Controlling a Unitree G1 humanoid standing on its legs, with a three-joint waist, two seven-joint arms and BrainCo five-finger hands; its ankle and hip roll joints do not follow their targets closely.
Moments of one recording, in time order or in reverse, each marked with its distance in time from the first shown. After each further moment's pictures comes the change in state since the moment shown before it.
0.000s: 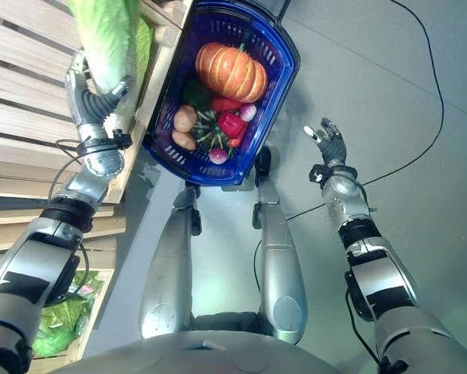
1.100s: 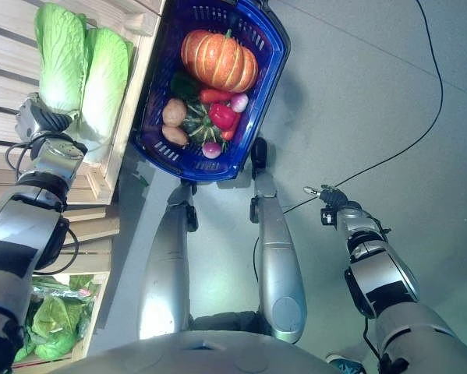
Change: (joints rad) left arm -0.248 0.056 -0.039 0.626 -0.216 0.426 -0.190; right arm -0.037 -0.010 0.105 0.517 -0.217 0.284 0.176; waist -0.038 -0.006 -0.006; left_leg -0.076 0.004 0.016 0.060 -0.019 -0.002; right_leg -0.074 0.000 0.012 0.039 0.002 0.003
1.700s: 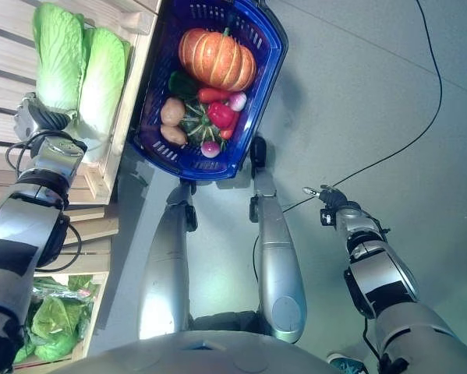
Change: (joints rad) left arm -0.020 -0.005 0.005 0.004 0.031 0.057 0.010; right arm 0.003 -0.001 0.000 0.000 -0.001 0.003 0.001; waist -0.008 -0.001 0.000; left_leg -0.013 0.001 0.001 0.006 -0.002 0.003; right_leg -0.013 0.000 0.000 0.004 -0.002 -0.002
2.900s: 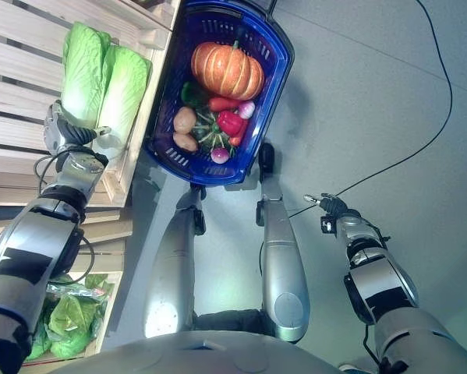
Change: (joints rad) left arm 0.077 -0.068 0.059 -0.025 0.018 -0.106 -0.009; right arm 0.035 0.012 -0.030 0.003 -0.037 -0.001 0.000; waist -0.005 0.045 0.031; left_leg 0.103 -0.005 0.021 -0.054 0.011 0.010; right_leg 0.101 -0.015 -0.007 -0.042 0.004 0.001
